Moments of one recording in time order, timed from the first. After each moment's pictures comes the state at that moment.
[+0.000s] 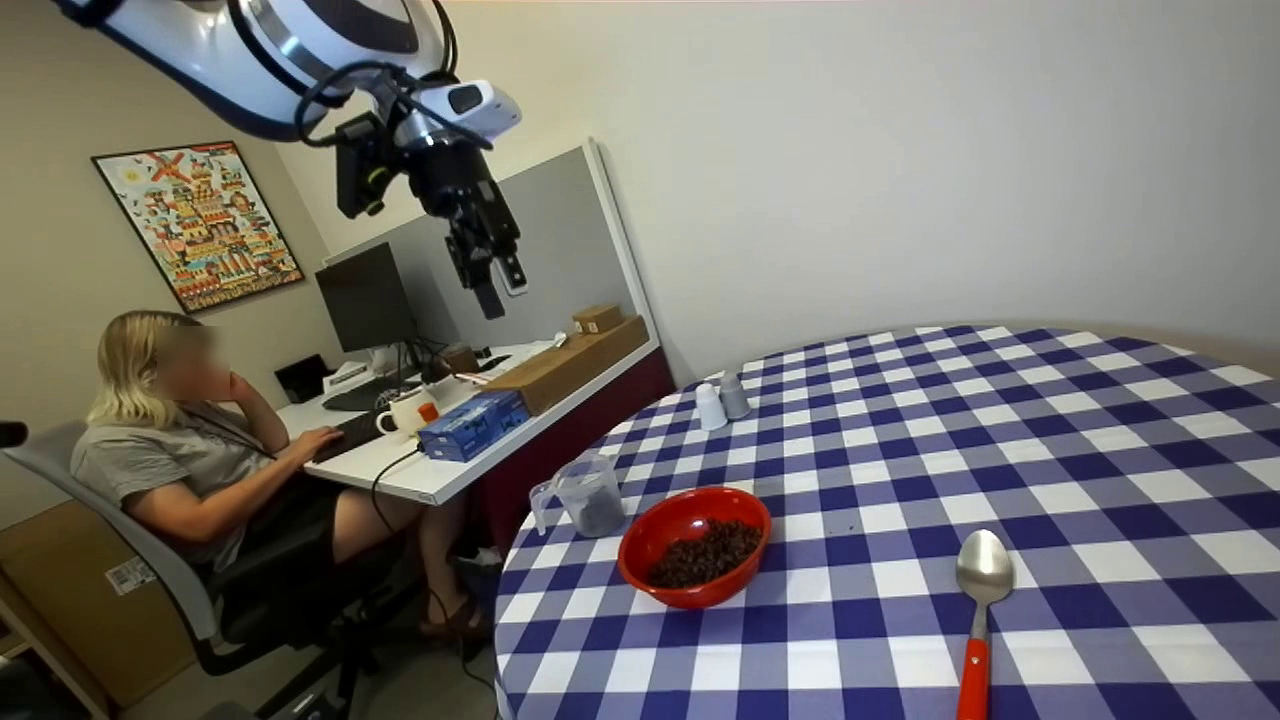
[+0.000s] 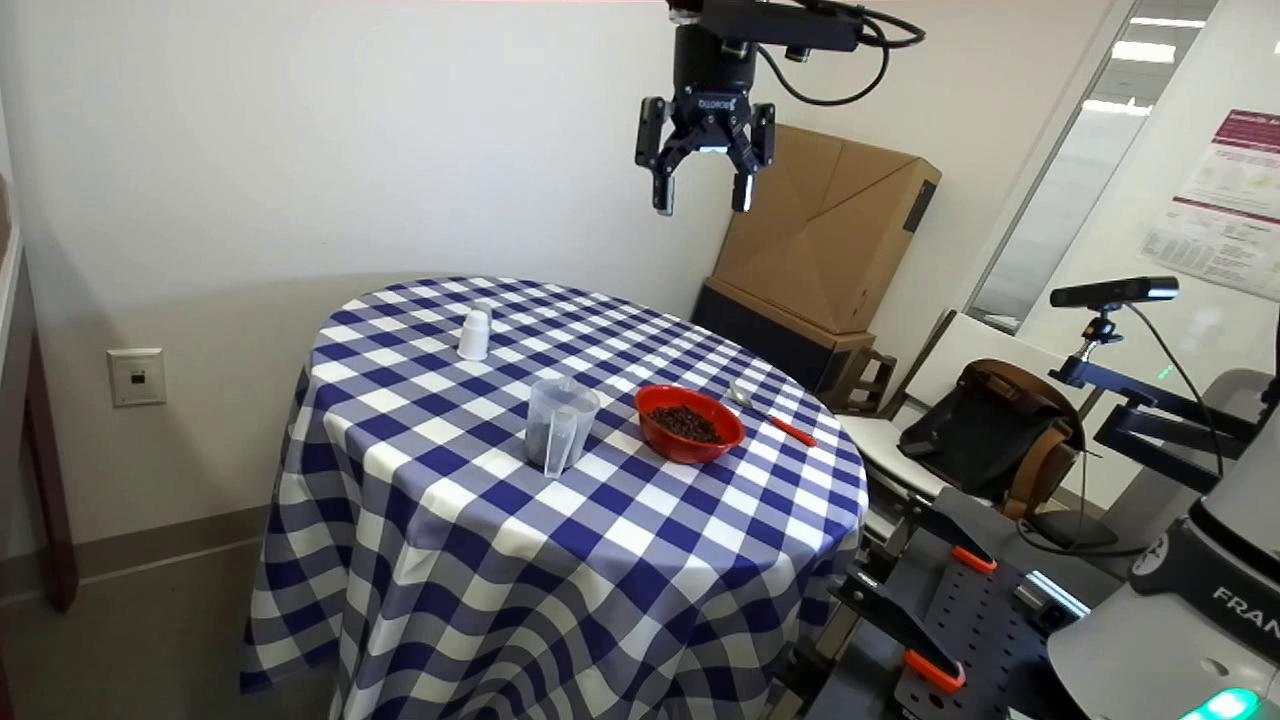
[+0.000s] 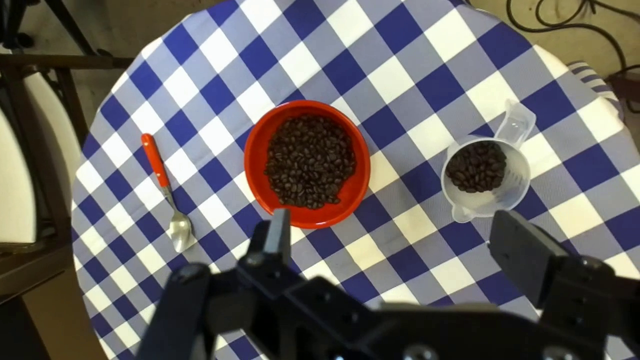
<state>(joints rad) 0.06 0.06 0.08 -2.11 -0.23 1.98 0.64</state>
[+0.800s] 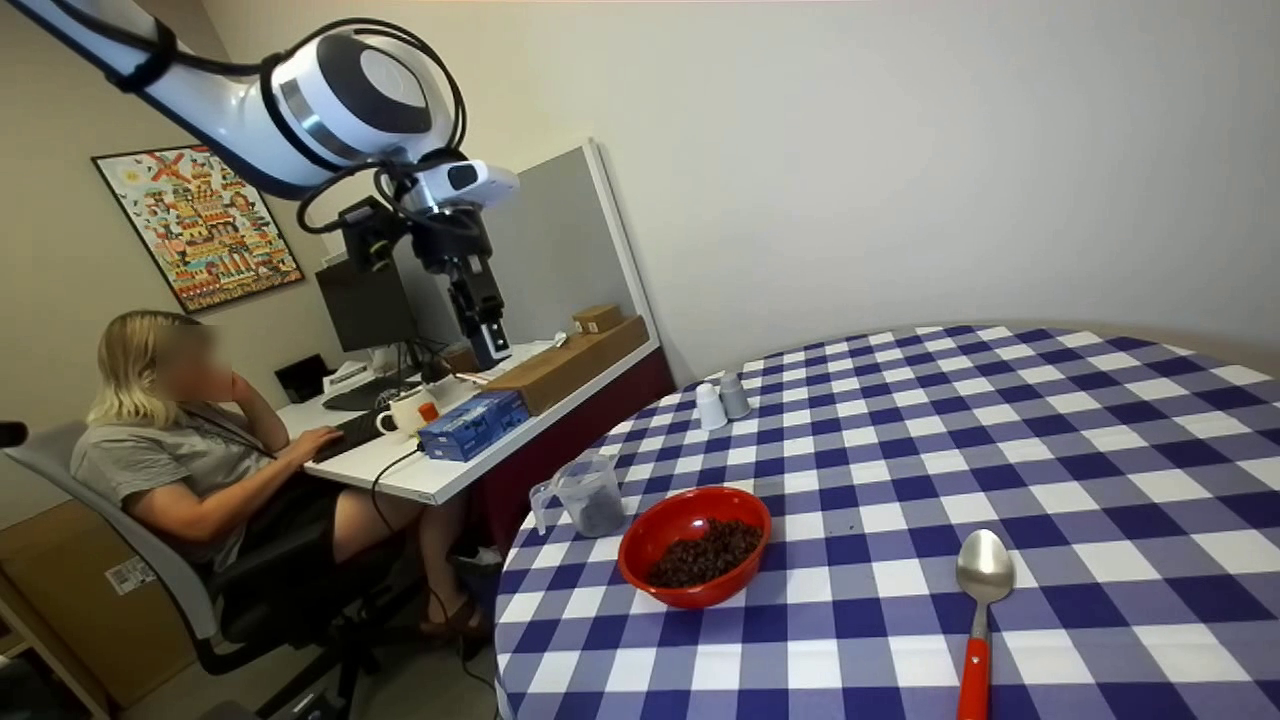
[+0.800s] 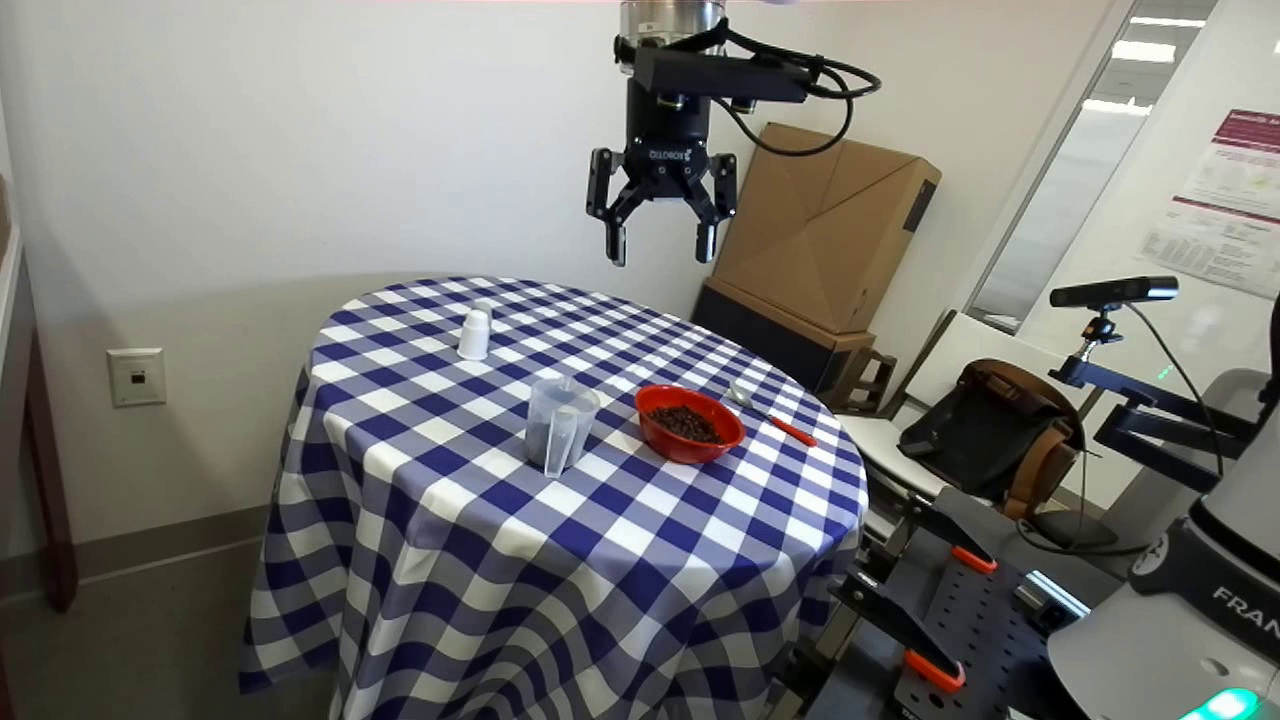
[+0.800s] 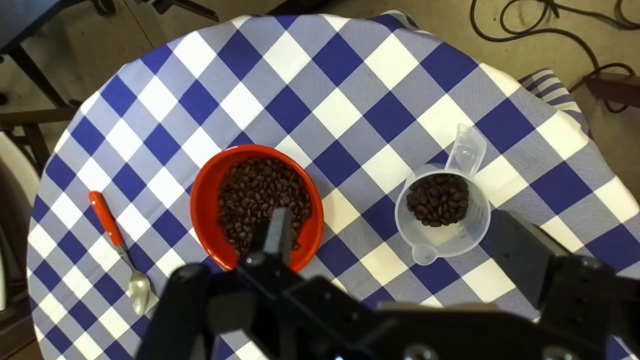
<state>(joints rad) 0.11 0.16 0.09 -2.11 -0.17 2.05 0.78</state>
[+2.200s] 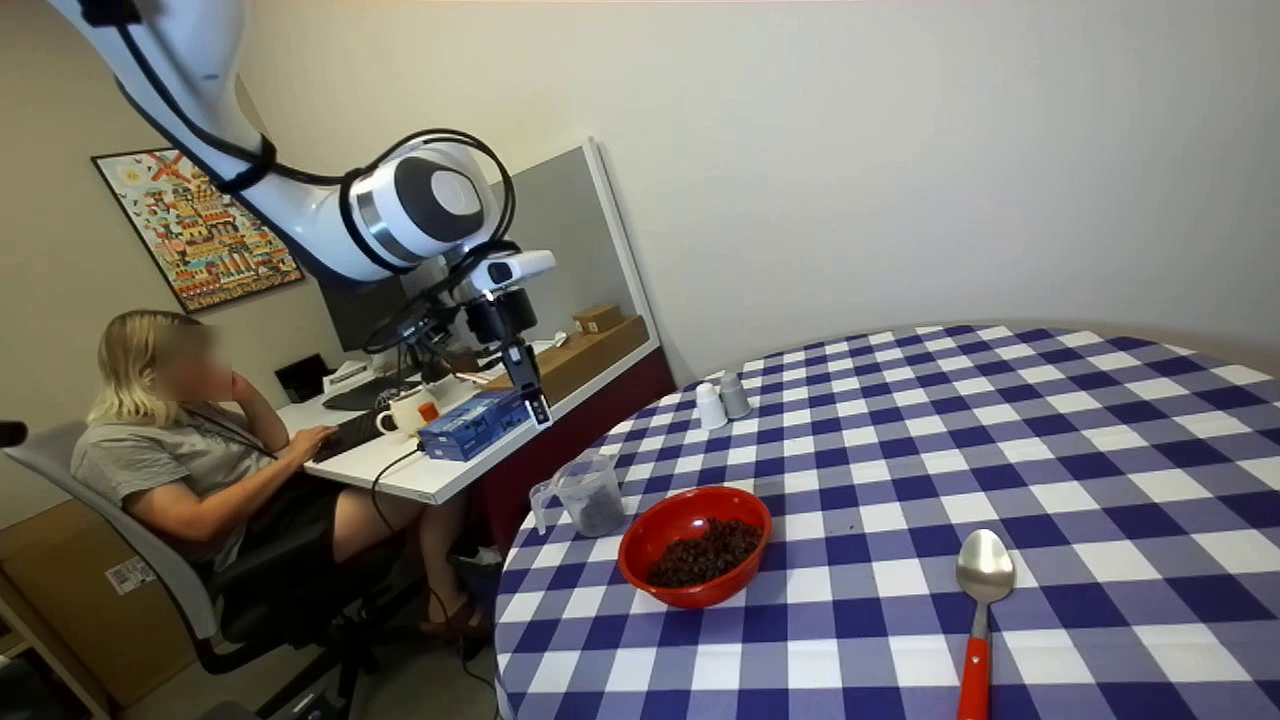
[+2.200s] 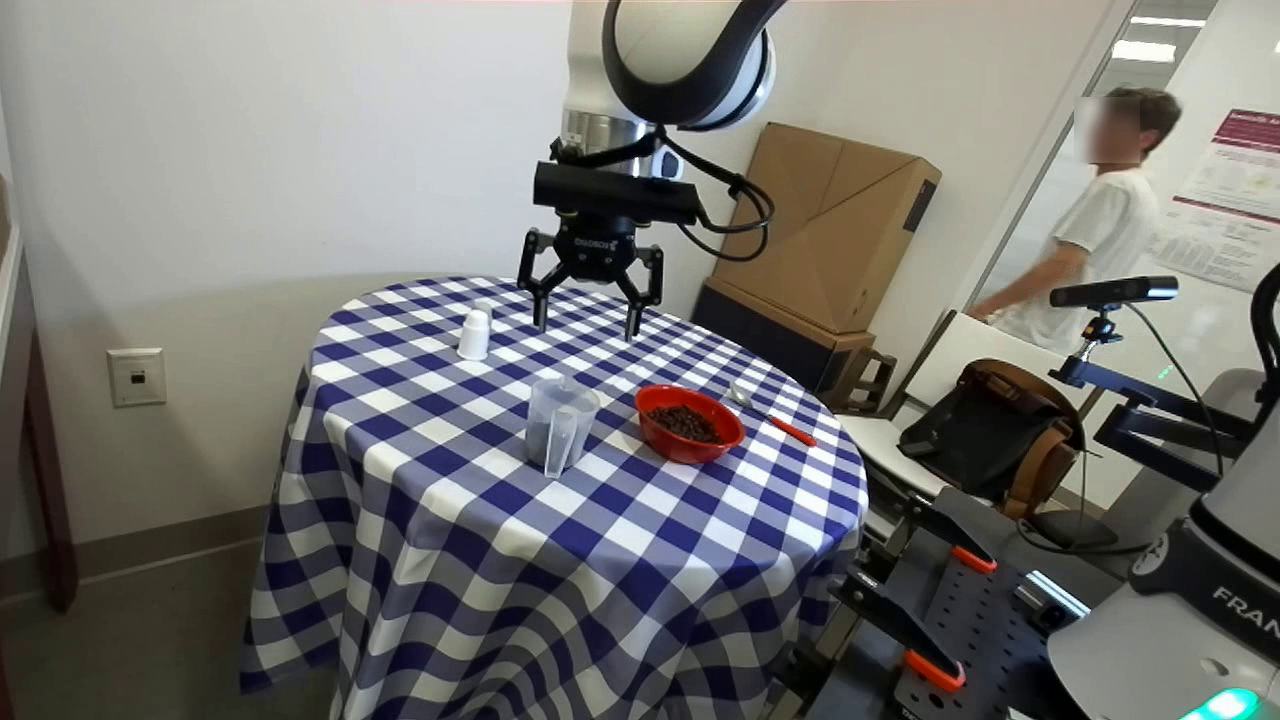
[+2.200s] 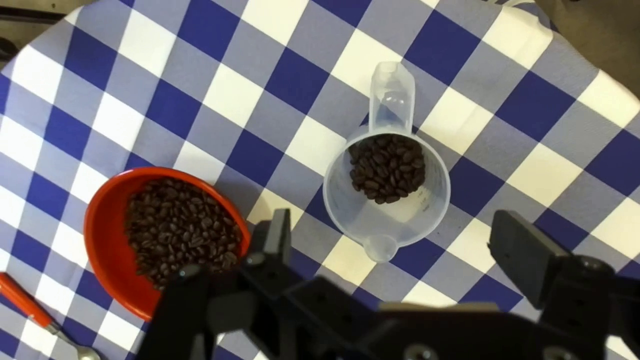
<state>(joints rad) 0.18 0.40 0.02 -2.08 -0.15 2.37 1.07</state>
